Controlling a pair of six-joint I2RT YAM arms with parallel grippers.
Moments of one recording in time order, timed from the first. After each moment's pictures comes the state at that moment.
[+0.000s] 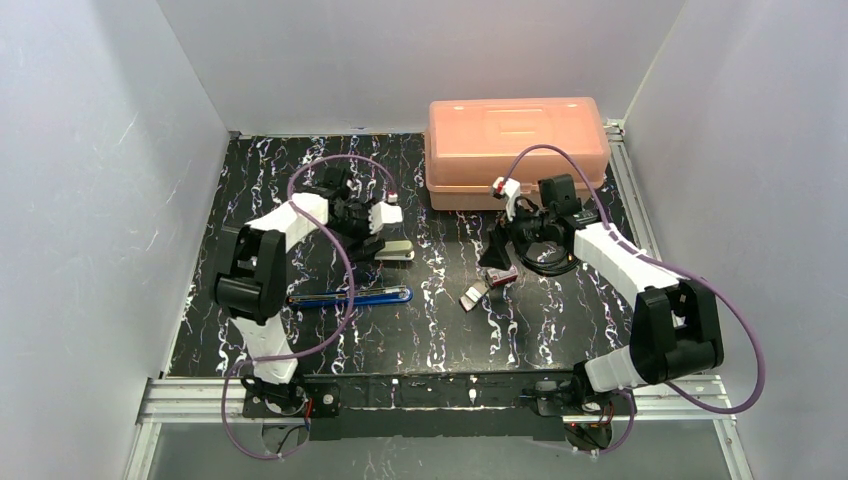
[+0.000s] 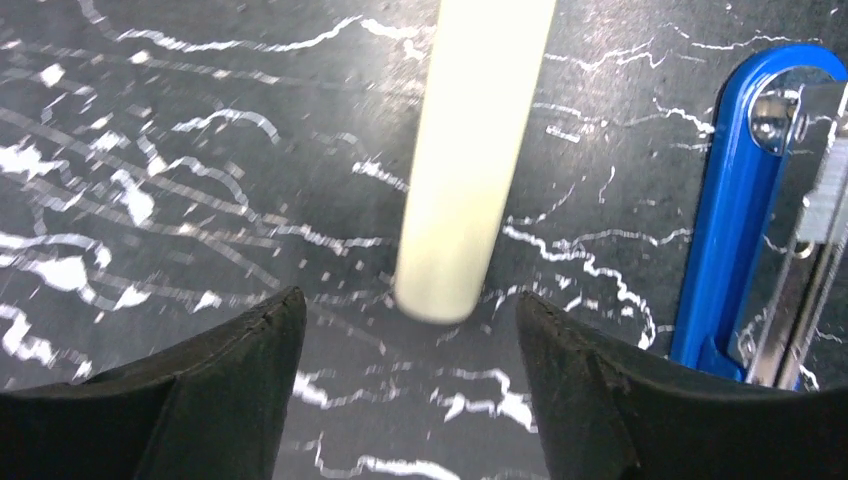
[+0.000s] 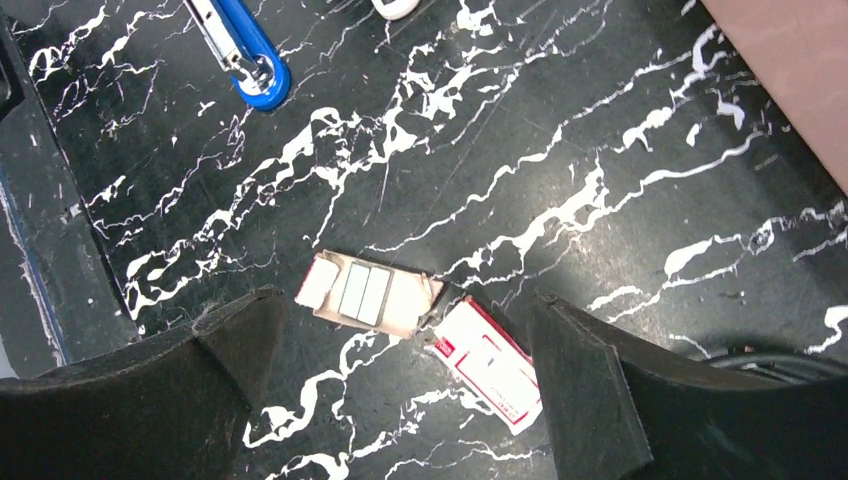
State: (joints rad) left arm -0.27 1.84 1.23 -0.65 0.54 1.13; right arm 0.30 1.42 0.94 -0.41 -0.77 -0.37
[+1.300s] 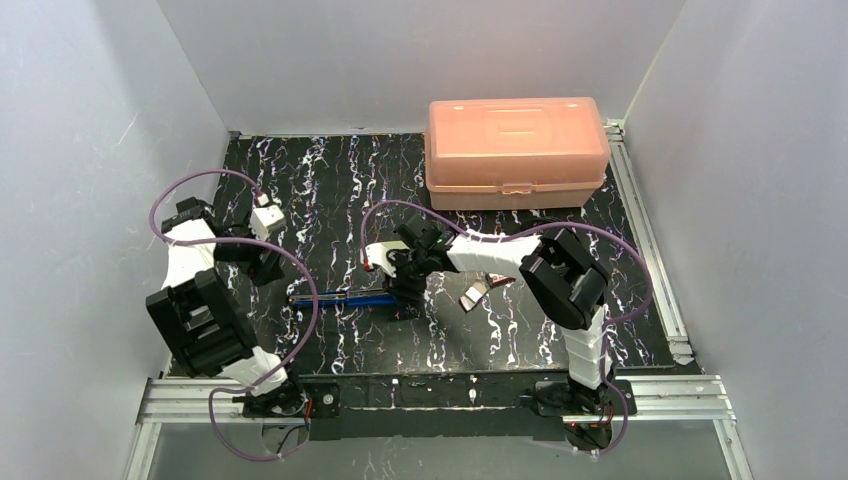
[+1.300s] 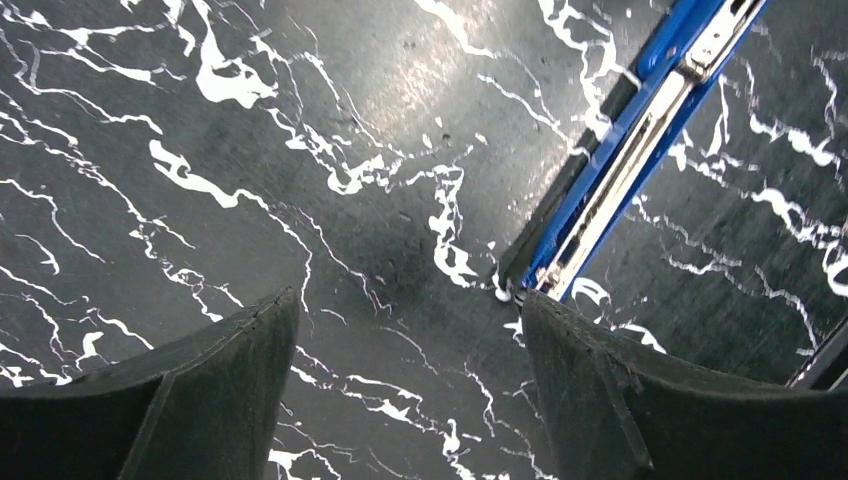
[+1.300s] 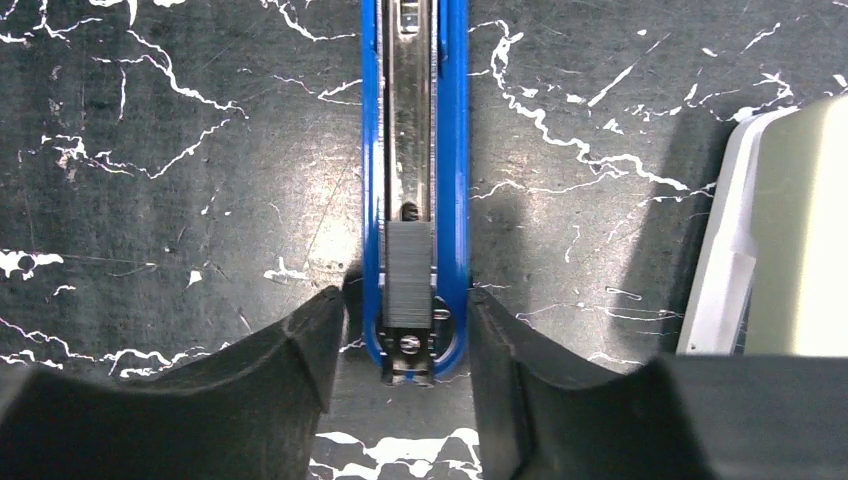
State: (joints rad) left arm 0.49 1.49 1.09 -1.03 0.74 1.34; right arm 0.93 1.99 1.33 -0.35 -0.51 -0.58
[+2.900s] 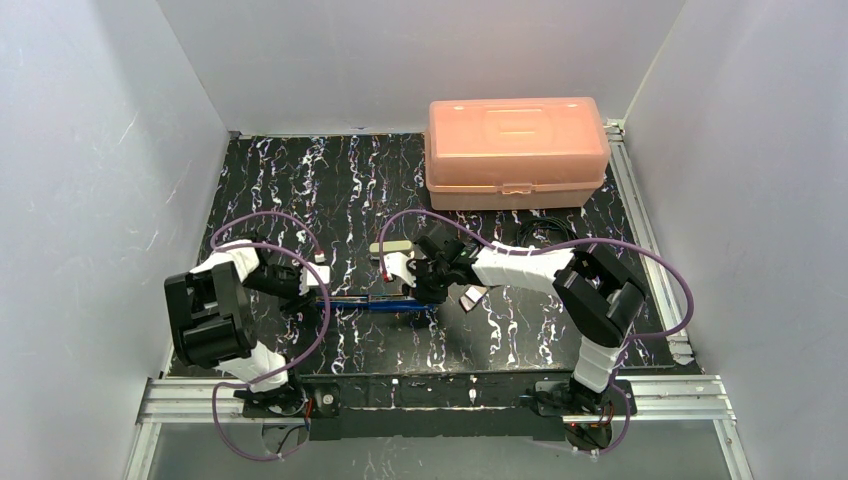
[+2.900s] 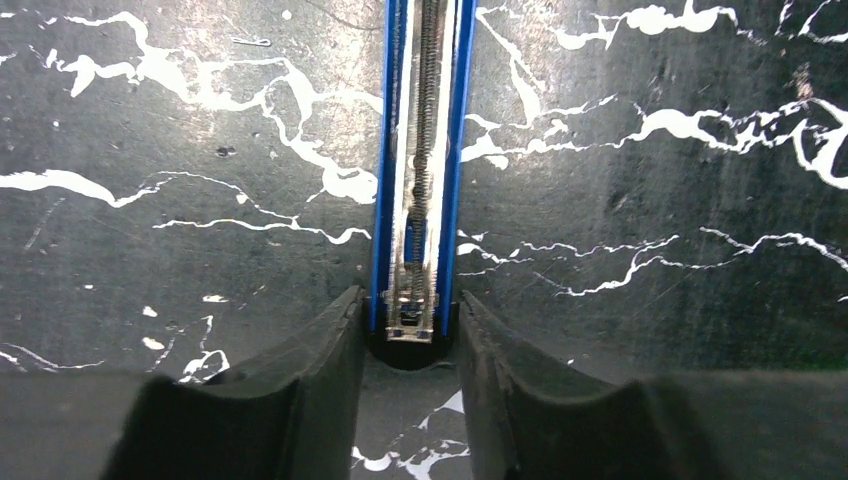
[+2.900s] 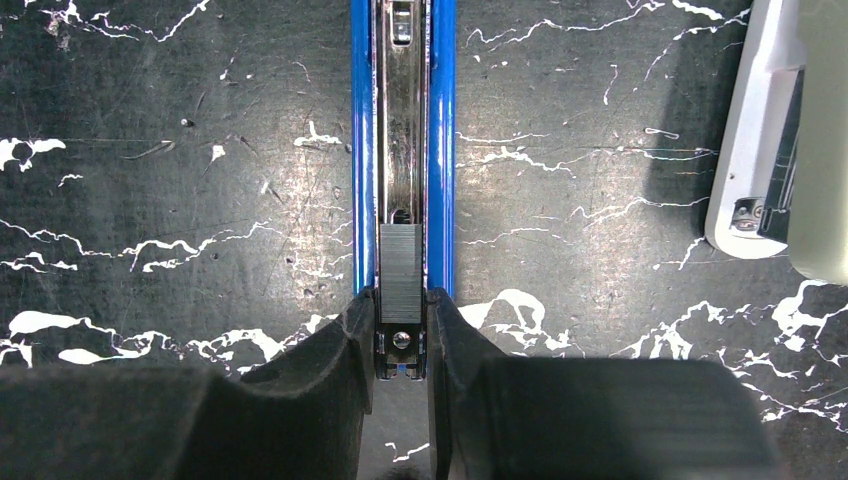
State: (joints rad) left arm 0.27 1.55 0.78 -0.98 0.70 1.84; right arm 0.95 1.79 1.10 -0.32 -0.38 -0.59
